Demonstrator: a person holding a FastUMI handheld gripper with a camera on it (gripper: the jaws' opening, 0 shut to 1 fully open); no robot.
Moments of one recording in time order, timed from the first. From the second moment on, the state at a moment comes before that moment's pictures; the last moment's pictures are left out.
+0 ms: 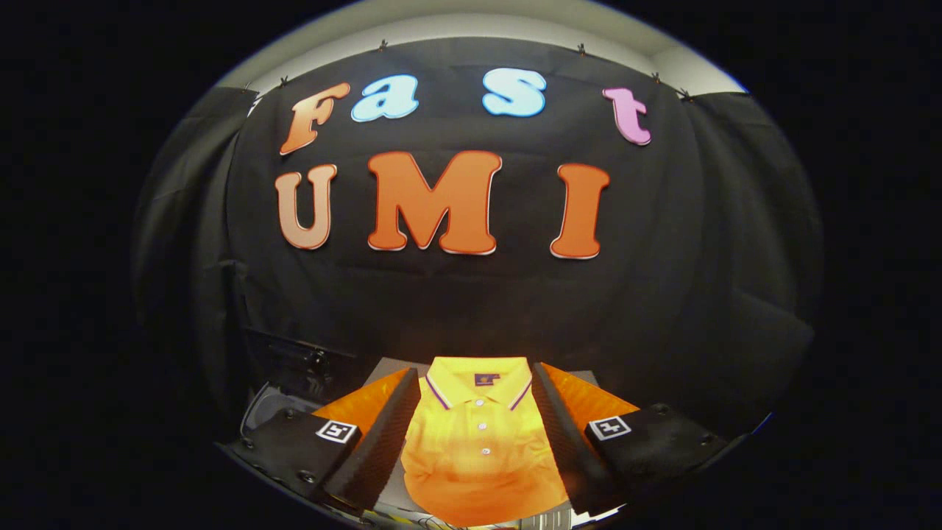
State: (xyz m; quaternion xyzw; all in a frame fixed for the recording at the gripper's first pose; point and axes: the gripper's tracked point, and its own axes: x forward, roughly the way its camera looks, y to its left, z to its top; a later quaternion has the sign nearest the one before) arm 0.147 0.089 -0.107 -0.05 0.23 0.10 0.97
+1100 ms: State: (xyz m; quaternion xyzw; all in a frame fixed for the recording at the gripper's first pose) arm 0.152 0.064 -0.264 -0.03 0.42 0.11 0.90
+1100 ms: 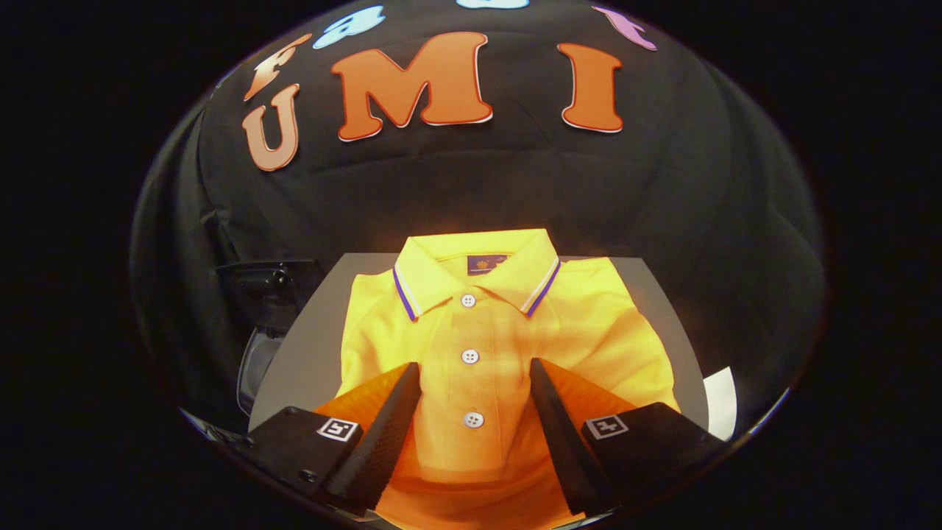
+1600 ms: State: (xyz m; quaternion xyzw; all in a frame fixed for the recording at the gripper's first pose) arm 0.149 0.073 -0.259 0.01 0.46 0.13 0.88
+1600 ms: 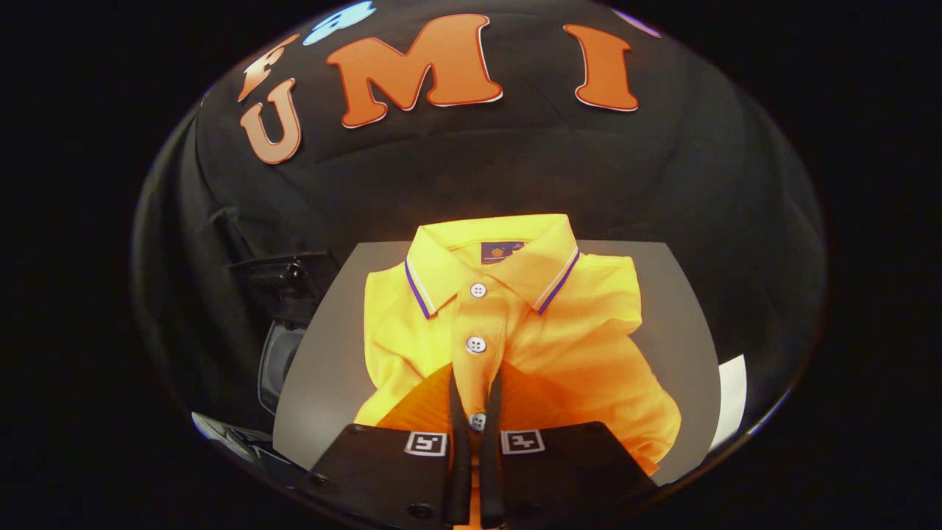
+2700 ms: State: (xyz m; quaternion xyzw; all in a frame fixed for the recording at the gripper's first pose) arm 0.175 0.122 -0.173 0.22 0.17 0.15 0.95
